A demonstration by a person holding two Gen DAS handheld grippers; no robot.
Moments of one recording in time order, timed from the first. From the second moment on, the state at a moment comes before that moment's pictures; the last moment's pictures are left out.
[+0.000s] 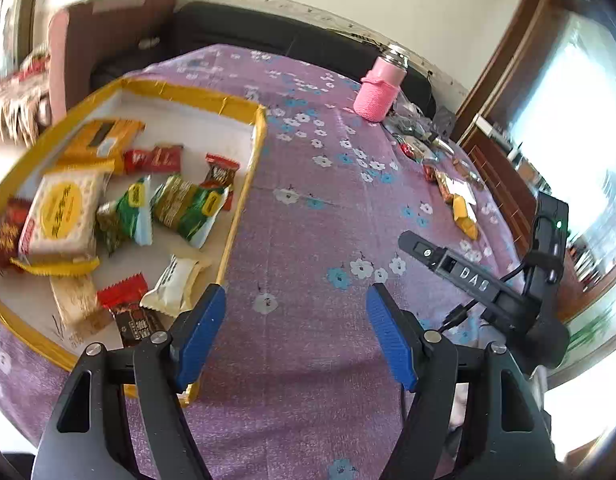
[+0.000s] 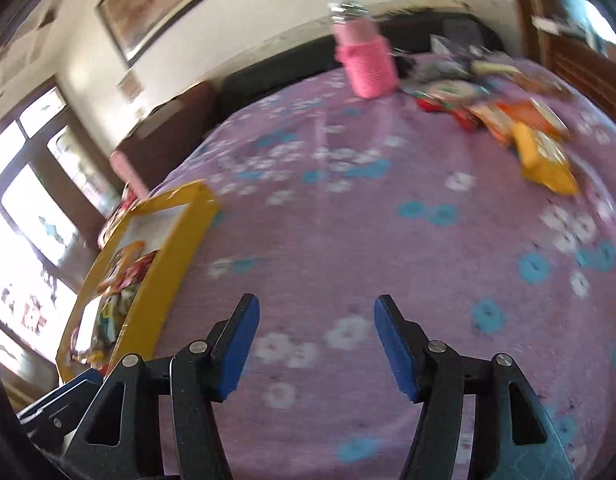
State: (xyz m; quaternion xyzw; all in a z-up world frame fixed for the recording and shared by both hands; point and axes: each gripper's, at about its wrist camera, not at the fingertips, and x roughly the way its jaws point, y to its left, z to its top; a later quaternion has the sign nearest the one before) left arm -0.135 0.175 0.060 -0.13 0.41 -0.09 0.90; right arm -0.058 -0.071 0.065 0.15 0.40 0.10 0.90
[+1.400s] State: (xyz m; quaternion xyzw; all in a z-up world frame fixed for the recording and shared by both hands) left arm -0.149 0.217 0.076 -0.05 0.38 0.07 0.92; right arm -0.126 -0.020 0.086 0.05 0.36 0.11 0.93
